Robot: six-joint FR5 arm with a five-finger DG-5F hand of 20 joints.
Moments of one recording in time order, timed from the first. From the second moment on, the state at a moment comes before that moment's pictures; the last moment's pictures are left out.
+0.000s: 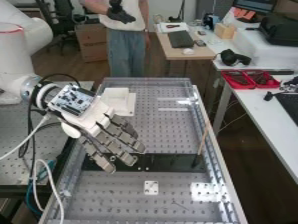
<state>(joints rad) 1.52 -1.76 -2.11 -2.59 -1.16 -0.45</state>
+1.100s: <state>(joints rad) 1.38 -1.99 -2.07 -2.34 -1.39 -0.48</state>
